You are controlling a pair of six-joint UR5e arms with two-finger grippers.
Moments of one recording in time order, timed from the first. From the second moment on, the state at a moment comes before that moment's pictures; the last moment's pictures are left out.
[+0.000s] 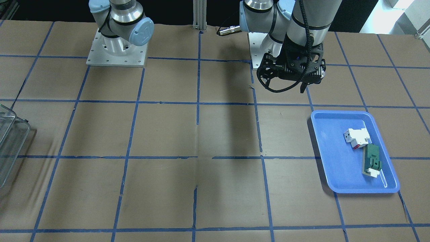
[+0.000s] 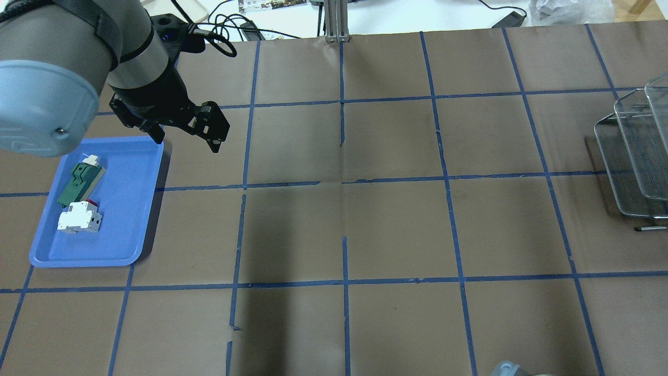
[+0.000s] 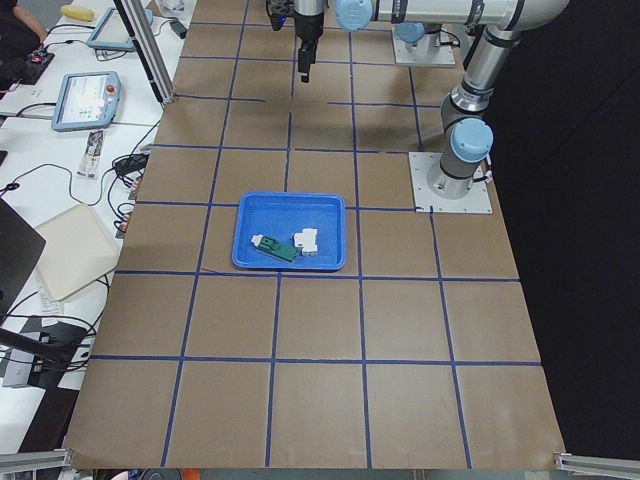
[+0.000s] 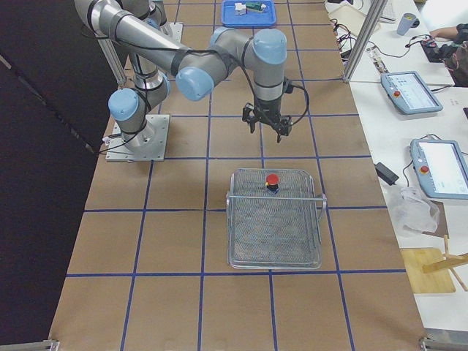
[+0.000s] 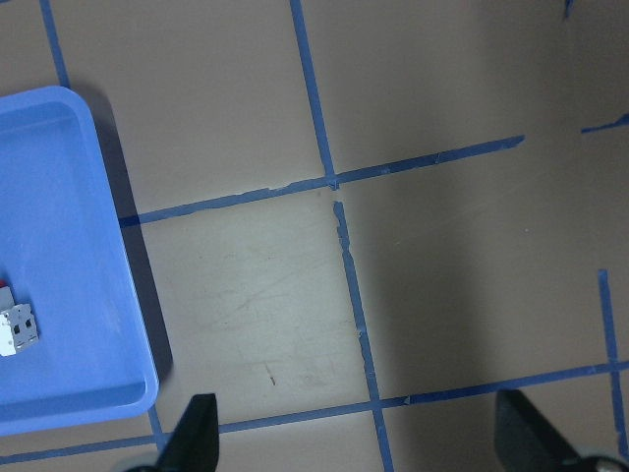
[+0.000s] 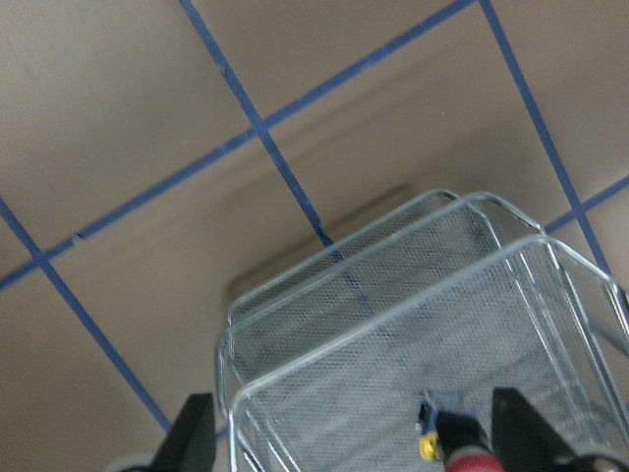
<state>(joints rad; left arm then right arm) -1.63 -1.55 -1.63 -1.52 1.64 0.13 1.01 -1.51 1.55 -1.71 -1.58 -1.56</state>
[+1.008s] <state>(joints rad) -1.63 -1.55 -1.63 -1.52 1.63 0.13 1.57 -1.54 1.53 -1.62 -1.51 -0.12</state>
